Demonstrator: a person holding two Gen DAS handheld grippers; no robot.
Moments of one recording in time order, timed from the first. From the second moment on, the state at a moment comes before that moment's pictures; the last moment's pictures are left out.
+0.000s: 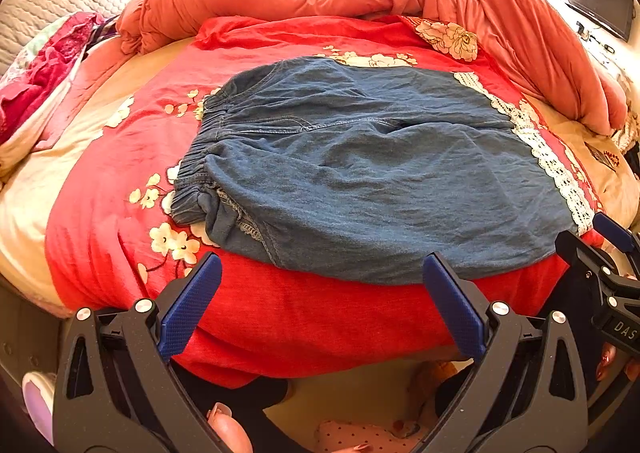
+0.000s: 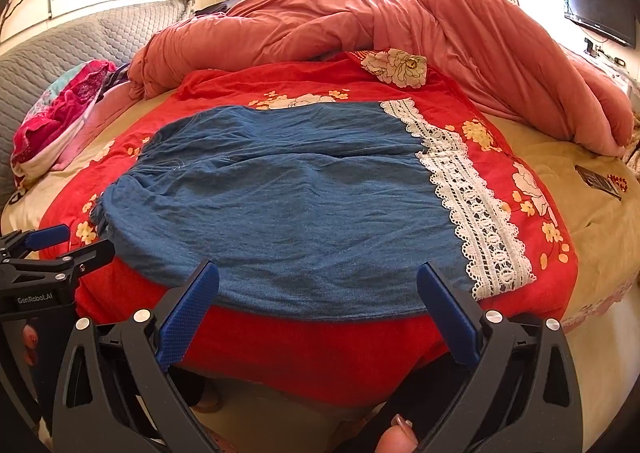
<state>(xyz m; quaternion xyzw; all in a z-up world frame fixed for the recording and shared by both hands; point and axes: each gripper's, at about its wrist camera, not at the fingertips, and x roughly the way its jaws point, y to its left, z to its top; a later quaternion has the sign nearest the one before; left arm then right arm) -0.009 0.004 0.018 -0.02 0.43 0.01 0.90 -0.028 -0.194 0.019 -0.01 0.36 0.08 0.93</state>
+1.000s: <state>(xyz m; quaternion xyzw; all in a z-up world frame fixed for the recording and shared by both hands) -0.001 -0.001 0.013 -0.01 0.43 0.00 0.90 -0.019 -0.187 0.015 -0.02 0.37 0.09 0.93</state>
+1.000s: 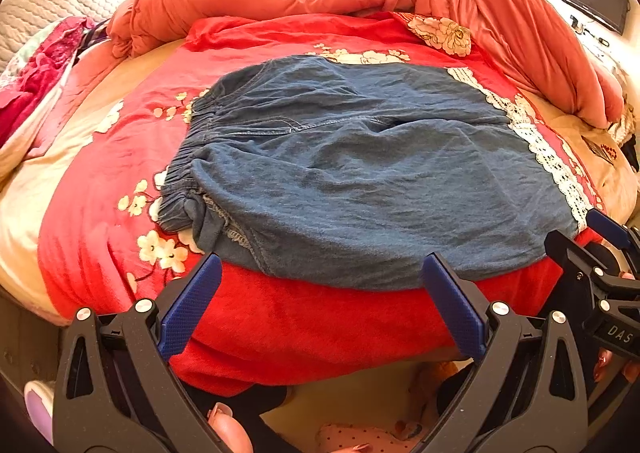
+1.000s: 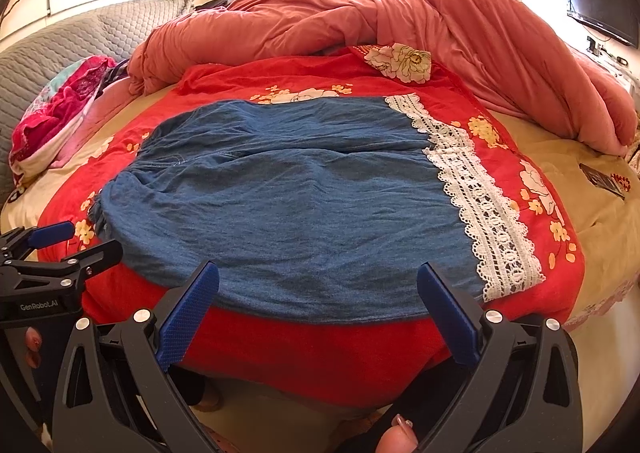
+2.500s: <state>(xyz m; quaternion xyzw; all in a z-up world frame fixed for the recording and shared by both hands) 0.219 0.176 -0.021 -0.07 0.47 0.05 0.88 0.237 -0.098 0.028 -0.08 0.41 0.22 0.88</state>
